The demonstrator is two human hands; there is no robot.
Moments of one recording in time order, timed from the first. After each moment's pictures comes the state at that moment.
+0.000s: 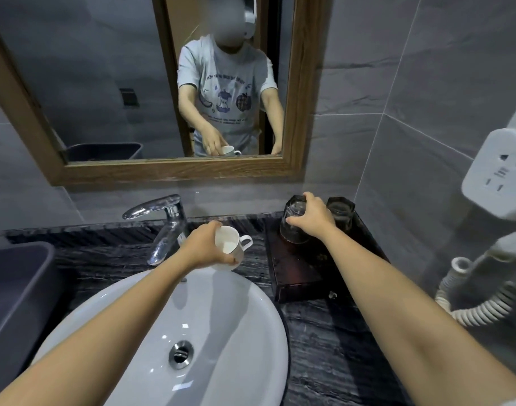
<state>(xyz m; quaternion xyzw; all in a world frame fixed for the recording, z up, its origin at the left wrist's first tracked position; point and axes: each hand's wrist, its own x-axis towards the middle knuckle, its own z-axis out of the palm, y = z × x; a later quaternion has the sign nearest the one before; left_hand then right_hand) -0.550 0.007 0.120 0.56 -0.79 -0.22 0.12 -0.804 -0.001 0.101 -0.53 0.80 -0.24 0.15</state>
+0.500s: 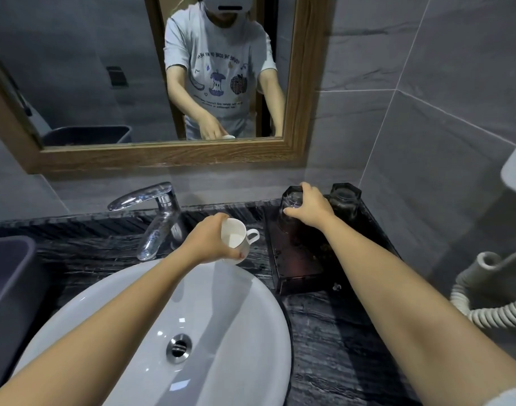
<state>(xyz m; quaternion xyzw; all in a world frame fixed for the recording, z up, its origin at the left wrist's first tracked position) -0.564 -0.005 0.105 0.52 -0.80 -0.25 0.13 -0.809 -0.029 0.077 -0.55 0.79 -0.19 0.16</state>
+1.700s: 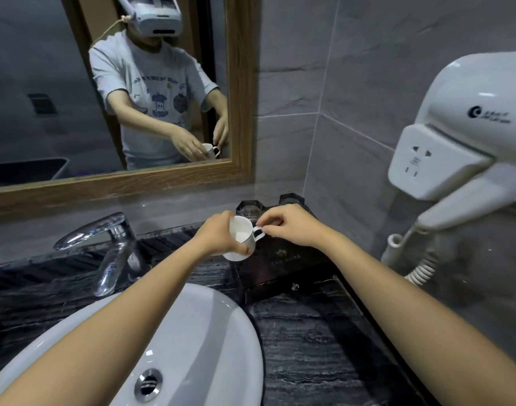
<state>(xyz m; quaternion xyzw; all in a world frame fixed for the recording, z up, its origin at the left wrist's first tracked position) -0.639 -0.003 0.136 0.43 -0.86 -0.24 0.08 -0.808 0.078 0.141 -0.65 0.67 -0.29 0.21</state>
